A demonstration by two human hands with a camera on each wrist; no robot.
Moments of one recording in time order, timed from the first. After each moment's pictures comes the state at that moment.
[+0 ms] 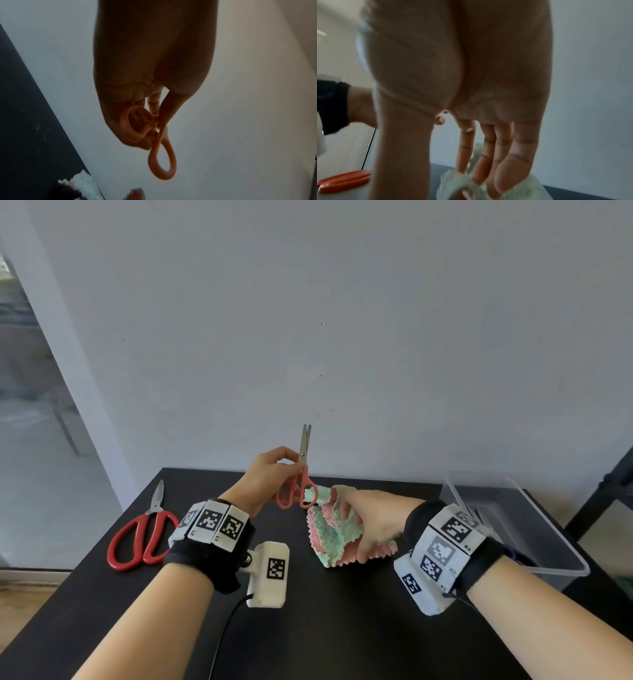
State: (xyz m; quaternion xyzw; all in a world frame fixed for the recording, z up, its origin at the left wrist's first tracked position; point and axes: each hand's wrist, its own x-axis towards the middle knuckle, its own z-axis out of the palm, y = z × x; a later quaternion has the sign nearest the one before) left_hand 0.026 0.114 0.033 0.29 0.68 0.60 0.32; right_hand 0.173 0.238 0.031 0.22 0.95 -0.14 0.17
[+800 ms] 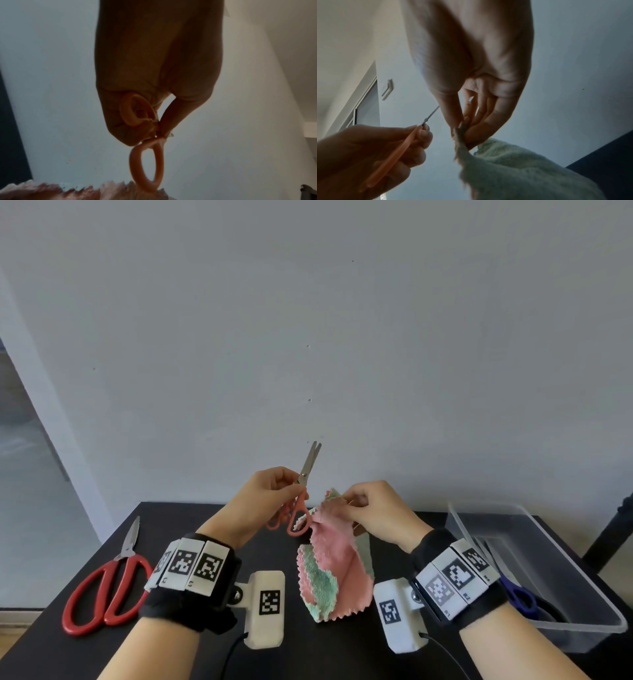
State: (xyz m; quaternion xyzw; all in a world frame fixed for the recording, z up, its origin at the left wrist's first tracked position) left_hand 0.014 0.137 0.039 0.38 0.69 0.55 0.28; right_hand 0.149 0.286 0.019 0.23 0.84 -0.45 -0.17
